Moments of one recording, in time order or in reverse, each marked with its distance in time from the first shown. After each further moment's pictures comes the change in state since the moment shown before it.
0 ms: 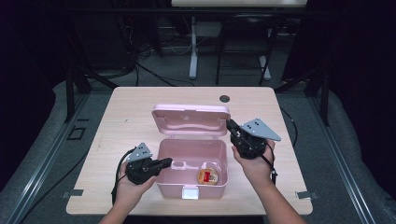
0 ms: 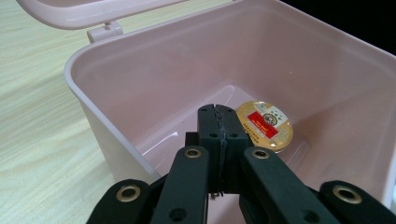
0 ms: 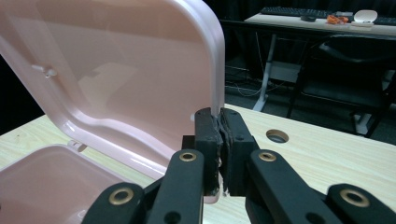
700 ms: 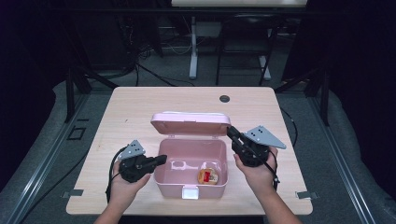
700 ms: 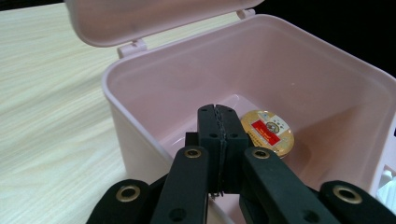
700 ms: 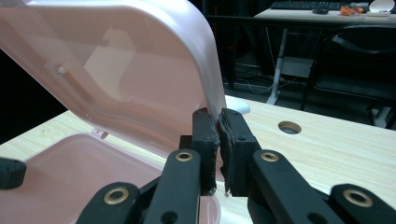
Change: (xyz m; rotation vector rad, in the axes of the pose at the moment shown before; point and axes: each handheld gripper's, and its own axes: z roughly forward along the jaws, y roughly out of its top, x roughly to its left) left arm 0.007 0.007 -0.018 -0.031 0.021 -0.022; right arm 0.002 -0.010 -0.016 0.006 0.045 0.033
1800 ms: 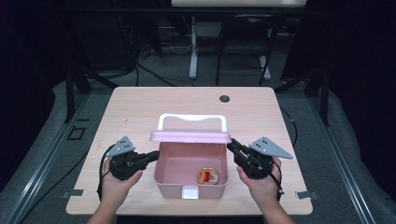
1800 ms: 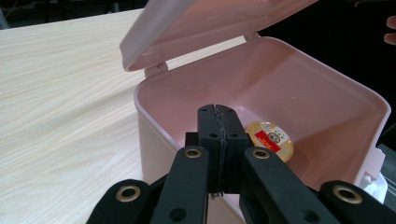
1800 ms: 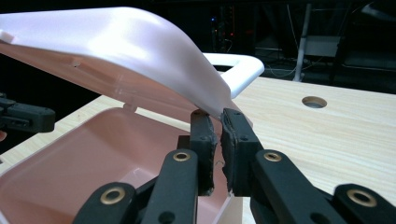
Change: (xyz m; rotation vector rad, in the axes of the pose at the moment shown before) left arm 0.008 0.009 -0.022 -0.041 0.013 -0.013; right arm 0.002 -0.019 -0.022 0.050 0.083 0.073
